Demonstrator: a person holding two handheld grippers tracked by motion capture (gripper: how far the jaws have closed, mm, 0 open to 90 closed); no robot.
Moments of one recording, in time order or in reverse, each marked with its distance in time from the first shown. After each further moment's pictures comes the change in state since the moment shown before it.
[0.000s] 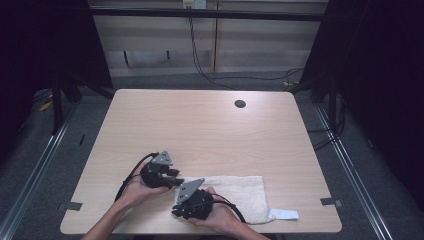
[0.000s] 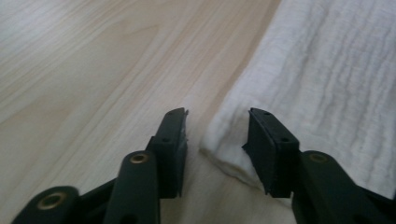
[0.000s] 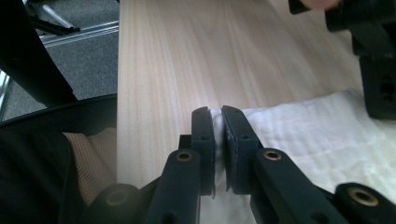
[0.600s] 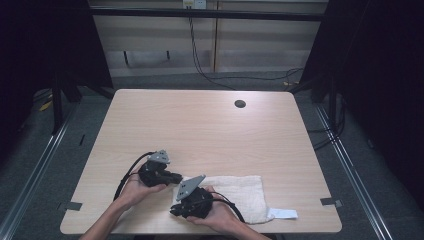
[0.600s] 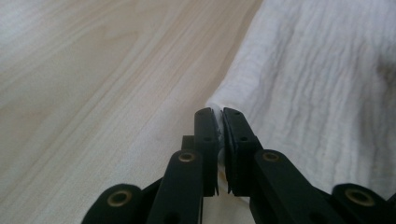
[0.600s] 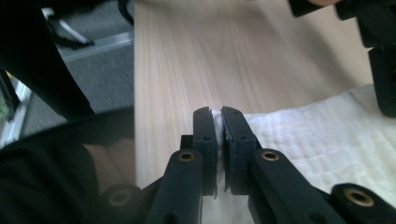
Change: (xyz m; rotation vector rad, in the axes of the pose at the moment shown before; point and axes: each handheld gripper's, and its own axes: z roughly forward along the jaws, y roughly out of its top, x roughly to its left) left arm 0.008 -0.003 -0.014 -0.078 -0.126 -0.083; right arm -0.001 0.008 -0.008 -0.044 0.045 0.041
